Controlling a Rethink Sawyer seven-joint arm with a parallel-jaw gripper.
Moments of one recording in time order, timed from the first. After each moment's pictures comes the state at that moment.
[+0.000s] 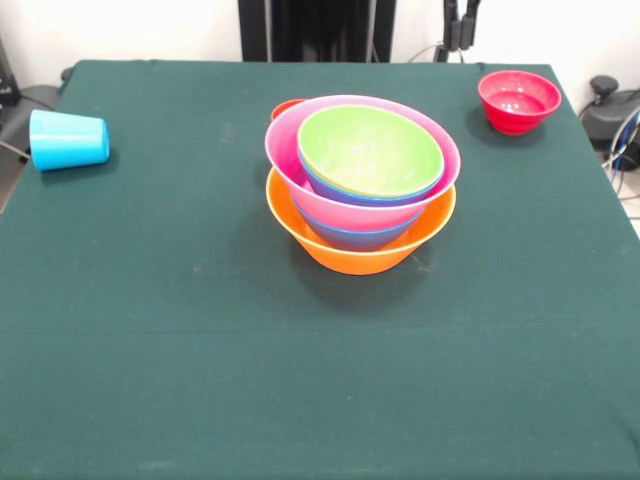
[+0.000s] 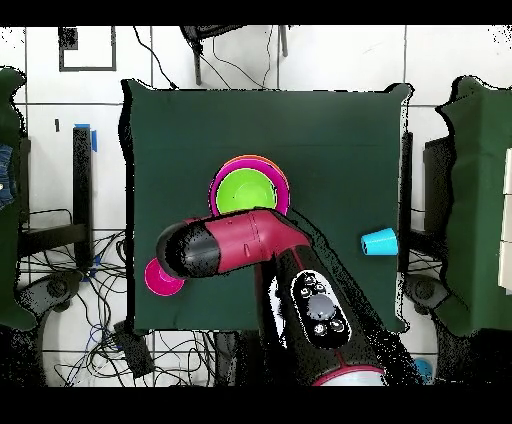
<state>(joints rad) -0.36 -0.89 0.41 1.95 -0.30 0.57 1.86</state>
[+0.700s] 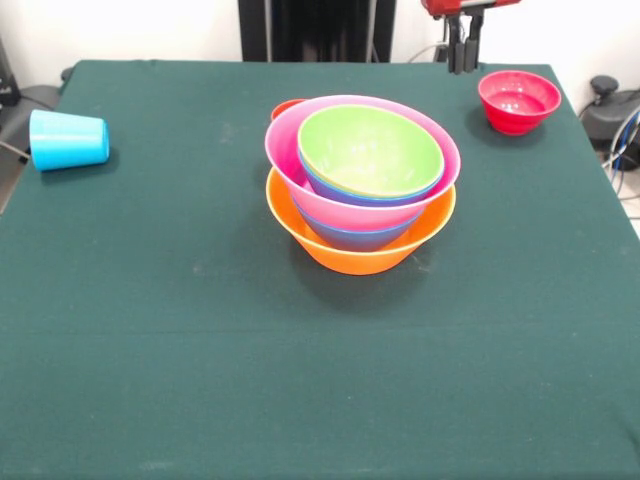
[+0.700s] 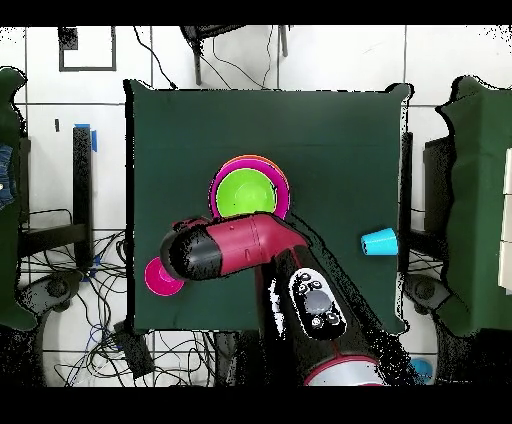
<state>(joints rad) -0.35 -0.85 0.38 1.96 -0.31 0.44 1.86</state>
